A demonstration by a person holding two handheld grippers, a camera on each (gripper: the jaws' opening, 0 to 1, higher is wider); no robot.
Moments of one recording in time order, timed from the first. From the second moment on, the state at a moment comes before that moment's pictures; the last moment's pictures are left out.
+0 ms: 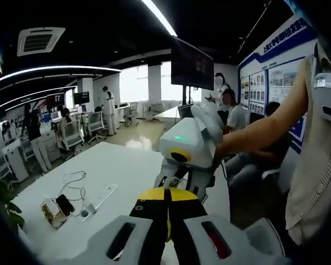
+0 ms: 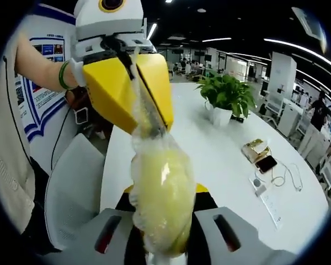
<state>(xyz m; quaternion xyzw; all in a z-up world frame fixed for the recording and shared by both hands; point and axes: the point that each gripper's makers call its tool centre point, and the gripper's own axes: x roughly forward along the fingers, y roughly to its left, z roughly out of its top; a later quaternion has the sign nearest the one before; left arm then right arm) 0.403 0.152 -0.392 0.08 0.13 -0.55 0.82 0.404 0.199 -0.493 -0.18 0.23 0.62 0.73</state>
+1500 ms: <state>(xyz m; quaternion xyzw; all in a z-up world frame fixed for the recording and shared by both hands) 0.403 0.150 -0.394 0.09 0.14 -0.53 0.83 0.407 0.195 -0.494 -0.20 0.21 0.63 0.72</state>
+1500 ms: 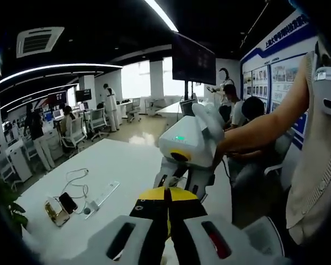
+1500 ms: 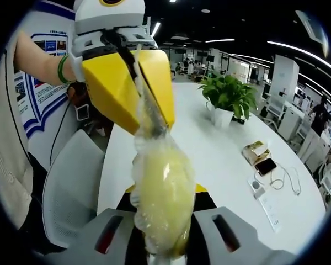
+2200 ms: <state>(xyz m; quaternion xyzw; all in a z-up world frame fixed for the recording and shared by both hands) 0.407 0.151 -0.393 0.09 0.14 -0.53 0.83 0.410 0.196 -0.492 -0.21 0.21 0.63 0.72</state>
